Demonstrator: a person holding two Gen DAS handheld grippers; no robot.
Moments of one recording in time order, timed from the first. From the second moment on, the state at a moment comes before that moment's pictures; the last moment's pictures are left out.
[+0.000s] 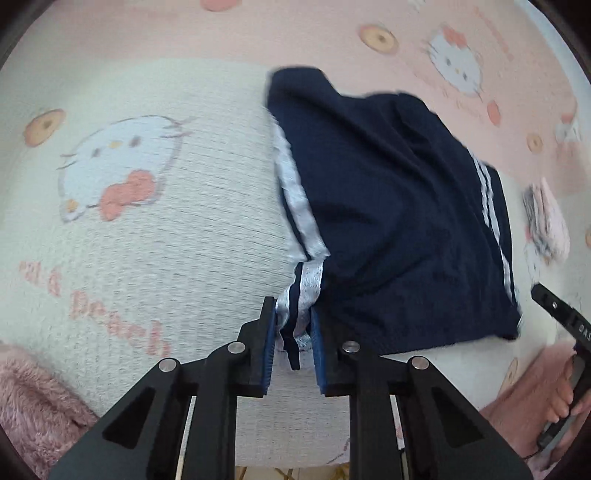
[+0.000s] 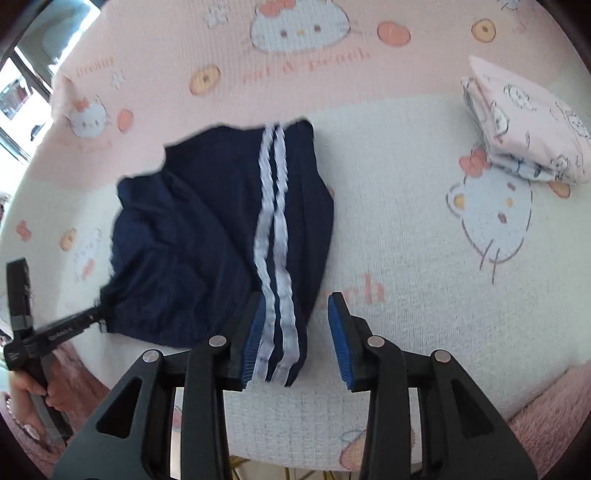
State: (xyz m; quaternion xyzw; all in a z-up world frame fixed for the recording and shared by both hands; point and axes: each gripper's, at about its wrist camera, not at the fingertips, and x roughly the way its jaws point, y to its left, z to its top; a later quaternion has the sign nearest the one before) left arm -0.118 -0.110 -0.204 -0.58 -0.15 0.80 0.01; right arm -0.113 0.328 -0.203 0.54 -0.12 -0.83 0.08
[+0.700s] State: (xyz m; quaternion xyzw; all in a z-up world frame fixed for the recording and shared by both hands) left arm -0.087 -0.105 -0.116 -0.53 -0.25 0.80 0.15; right arm -0.092 0.303 -0.165 0.53 -0.17 -0.81 0.17
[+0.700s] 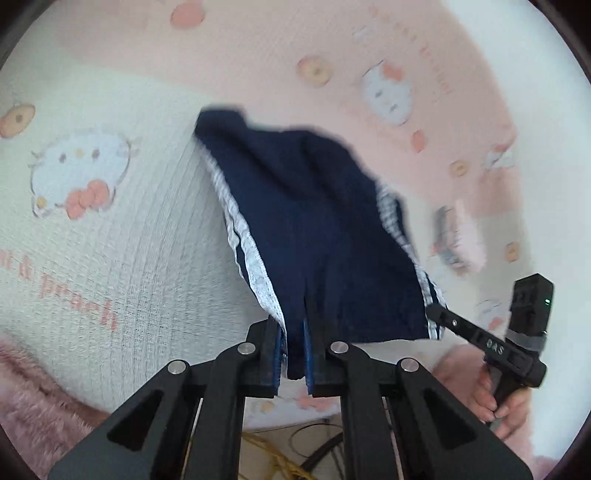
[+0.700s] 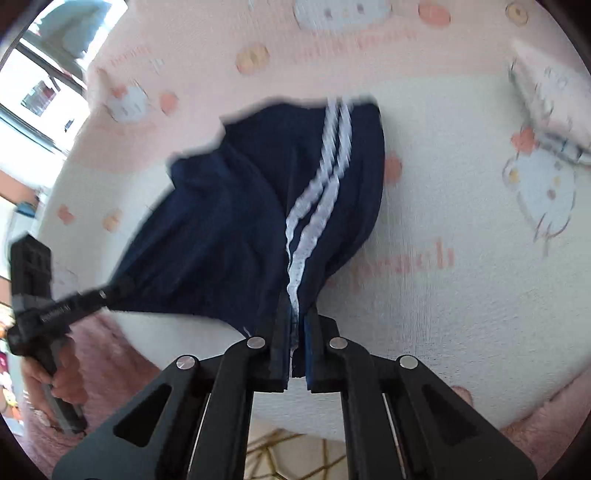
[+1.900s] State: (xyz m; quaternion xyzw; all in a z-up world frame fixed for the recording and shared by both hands) left arm -0.084 -0.124 -0.207 -0.68 -0.24 0.68 0.10; right arm -0.077 0.320 -0.199 0.65 -0.14 -0.74 0.09
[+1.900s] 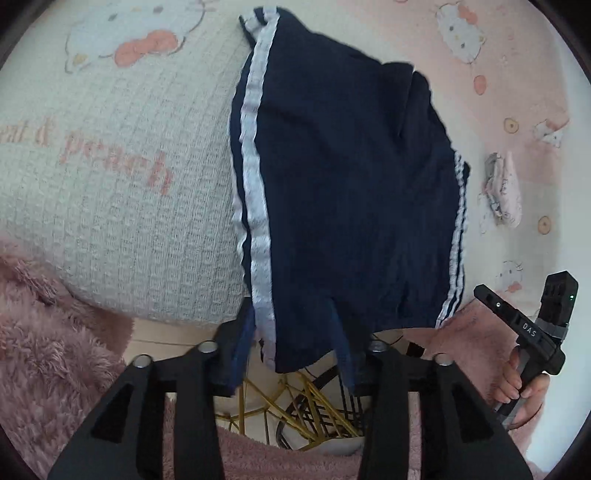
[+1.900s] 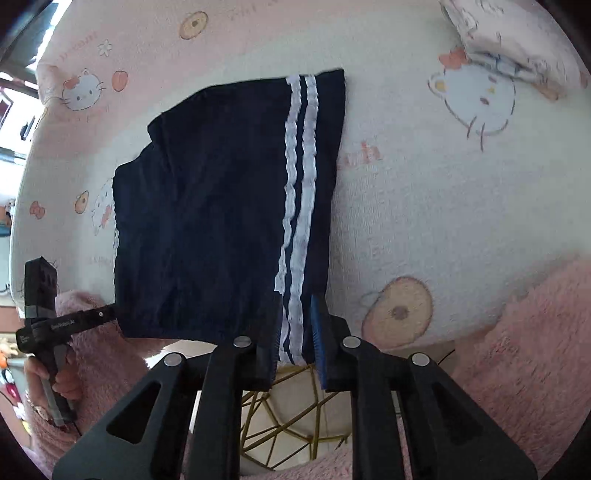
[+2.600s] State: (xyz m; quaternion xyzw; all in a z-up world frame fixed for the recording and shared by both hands) left arm -0.223 -0.176 -0.212 -0.61 -0.23 0.75 0.07; right arm -0.248 0.153 -0.222 0.57 0.06 -0.77 0.26
